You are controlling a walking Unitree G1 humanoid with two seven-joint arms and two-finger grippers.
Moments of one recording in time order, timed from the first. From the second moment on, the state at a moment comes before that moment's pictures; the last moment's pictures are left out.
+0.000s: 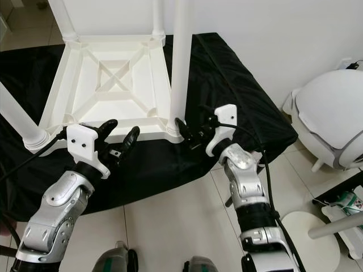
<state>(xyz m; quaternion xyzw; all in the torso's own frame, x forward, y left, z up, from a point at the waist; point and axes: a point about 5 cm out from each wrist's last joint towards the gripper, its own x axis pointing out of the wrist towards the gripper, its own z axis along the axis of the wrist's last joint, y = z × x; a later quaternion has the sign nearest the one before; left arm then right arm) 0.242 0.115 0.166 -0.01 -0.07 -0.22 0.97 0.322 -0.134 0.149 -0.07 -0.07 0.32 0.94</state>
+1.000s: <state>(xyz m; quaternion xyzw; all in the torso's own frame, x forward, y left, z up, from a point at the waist) 0.243 0.064 0.161 0.02 -0.01 -0.37 0.93 0.379 -0.114 0.144 -0.04 0.02 0.34 0.94</state>
